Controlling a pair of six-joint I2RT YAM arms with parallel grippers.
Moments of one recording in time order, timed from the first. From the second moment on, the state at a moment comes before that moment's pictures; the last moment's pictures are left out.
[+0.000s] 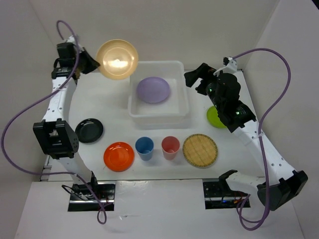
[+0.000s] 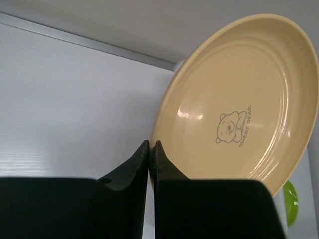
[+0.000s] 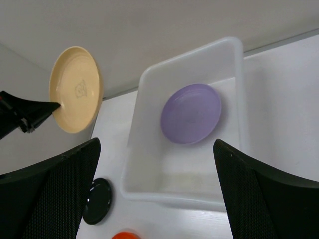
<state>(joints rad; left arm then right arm) 0.18 1.76 1.78 -0.43 0.28 -0.43 0.46 1.15 1.27 -0.22 0.21 0.63</state>
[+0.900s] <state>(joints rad) -0.28 2.45 2.42 -0.69 -0.02 -0.42 0.31 1.03 1.21 -0.22 0.17 0.65</state>
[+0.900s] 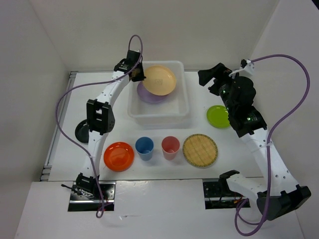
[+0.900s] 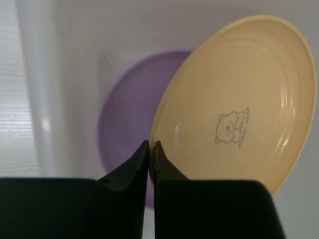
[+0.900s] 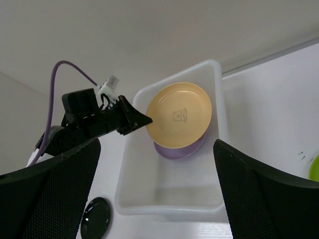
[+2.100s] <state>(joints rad) -0.33 2.49 3.10 -1.17 -0.14 -0.35 0.28 1.03 1.06 -0.23 0.14 0.64</state>
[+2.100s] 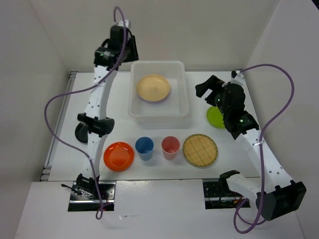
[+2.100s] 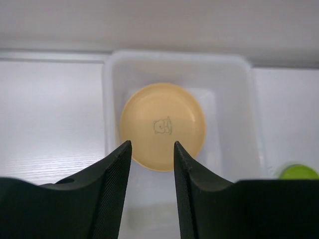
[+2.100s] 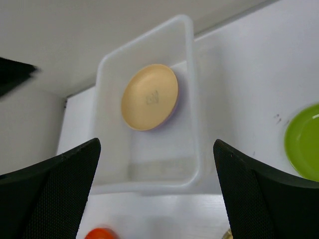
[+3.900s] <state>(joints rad) 0.42 0.86 0.45 -0.33 0.30 -1.00 0.25 1.23 0.92 -0.18 0.03 0.64</state>
